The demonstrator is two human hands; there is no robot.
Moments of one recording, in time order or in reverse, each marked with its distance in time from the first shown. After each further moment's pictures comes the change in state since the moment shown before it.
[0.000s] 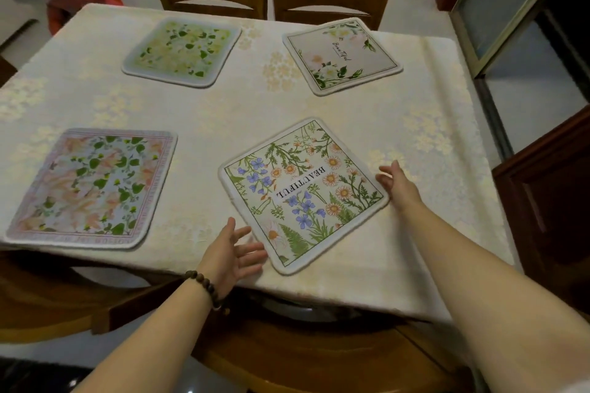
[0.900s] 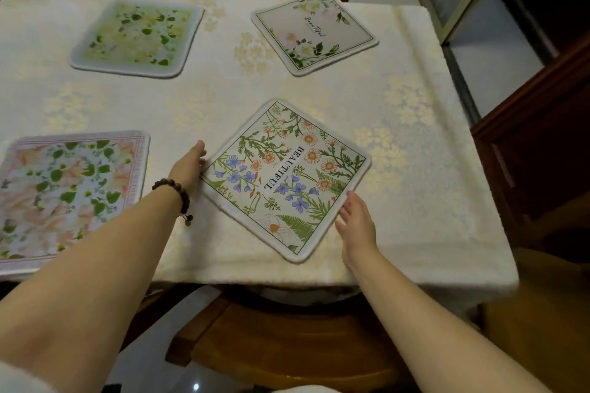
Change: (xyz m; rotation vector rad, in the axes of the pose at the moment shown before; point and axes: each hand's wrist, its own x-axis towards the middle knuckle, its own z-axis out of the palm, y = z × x) left_hand 0.082 0.137 -0.017 0.509 0.127 0.353; right_hand -0.099 0.066 0.087 0.399 0.163 0.056
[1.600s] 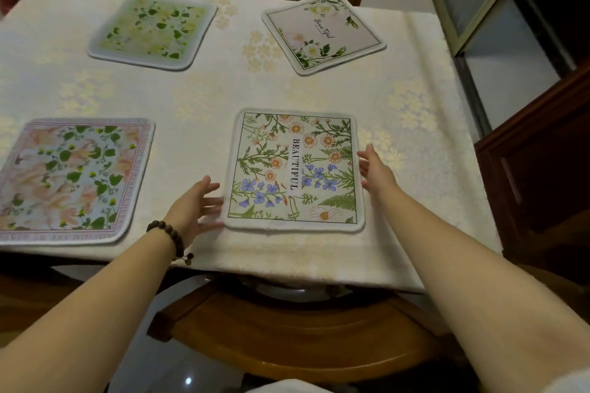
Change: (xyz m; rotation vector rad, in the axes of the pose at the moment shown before) left_hand -0.078 -0.055 0.014 -0.256 -0.124 -0.148; right_hand 0.077 -0.082 -0.022 -0.380 -0.169 -0.011
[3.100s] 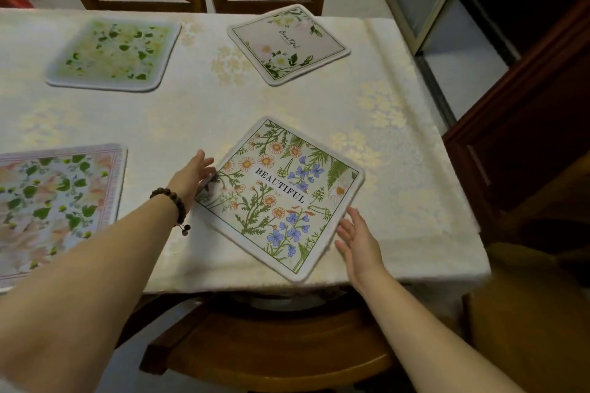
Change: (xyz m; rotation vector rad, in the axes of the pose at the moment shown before) left_hand 0.059 0.061 0.028 0.266 -0.089 0.173; right_hand -0.104 0.081 0.014 0.337 0.081 0.022
